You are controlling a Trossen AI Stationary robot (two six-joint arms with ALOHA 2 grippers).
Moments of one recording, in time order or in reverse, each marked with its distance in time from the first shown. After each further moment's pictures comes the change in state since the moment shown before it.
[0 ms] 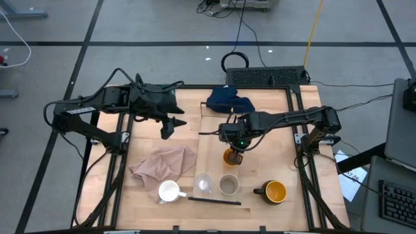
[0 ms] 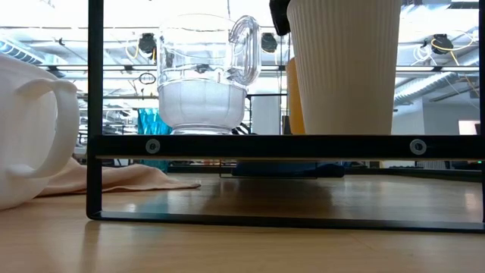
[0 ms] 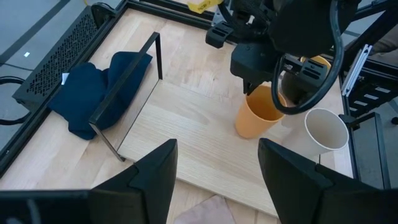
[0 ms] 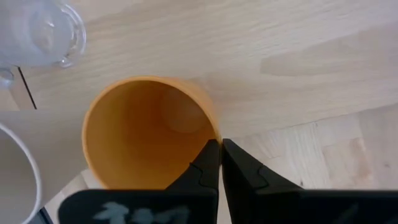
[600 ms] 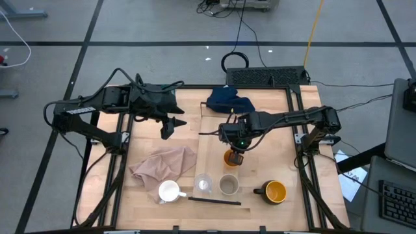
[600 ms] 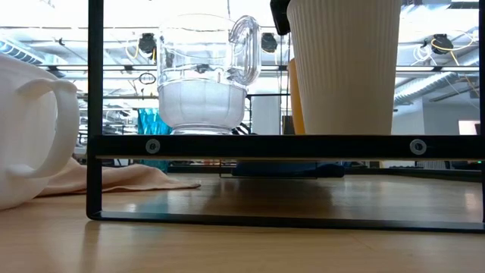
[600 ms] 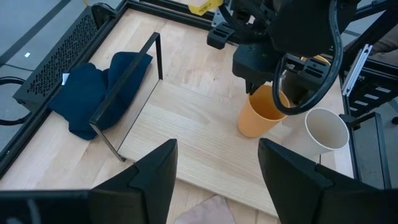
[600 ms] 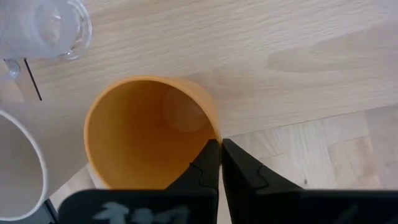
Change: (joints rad) left arm 0.000 0.000 0.000 0.000 -0.001 0.002; right arm 0.000 0.000 0.000 -0.002 -0.028 -0.014
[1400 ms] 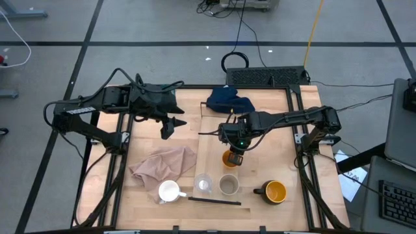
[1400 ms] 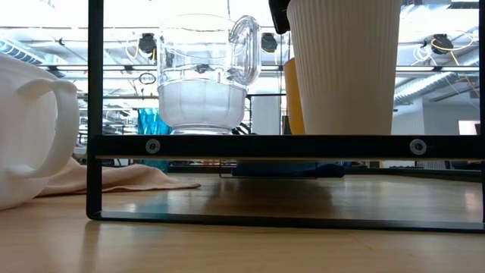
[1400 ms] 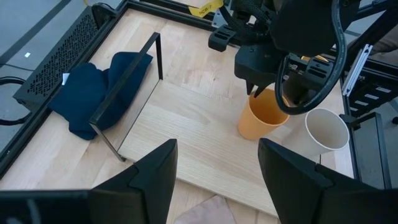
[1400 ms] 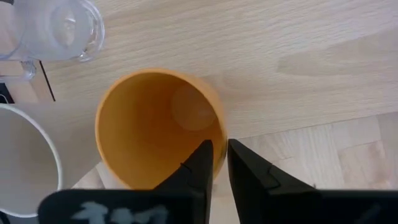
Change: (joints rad) left arm 0.000 0.000 0.000 0.000 -0.001 0.000; right arm 0.000 0.000 0.000 0.019 -0.027 -0.001
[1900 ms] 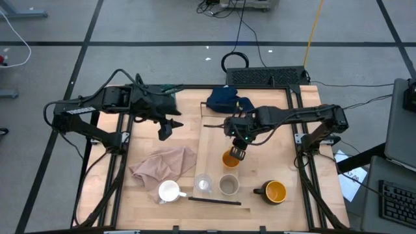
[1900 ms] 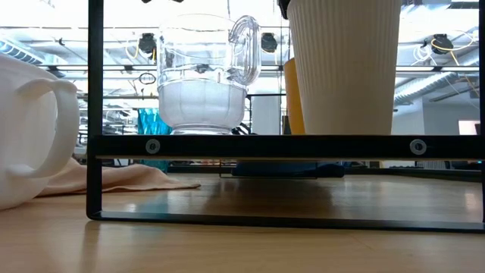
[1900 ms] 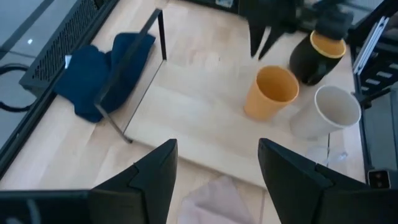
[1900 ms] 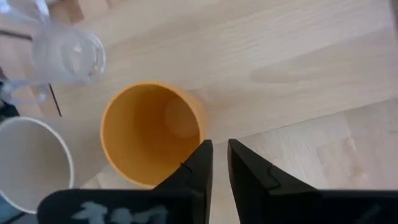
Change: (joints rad) left arm 0.000 0.000 0.000 -0.079 0.000 0.021; right arm -0.016 -0.088 0.000 -0.003 0.063 0.051
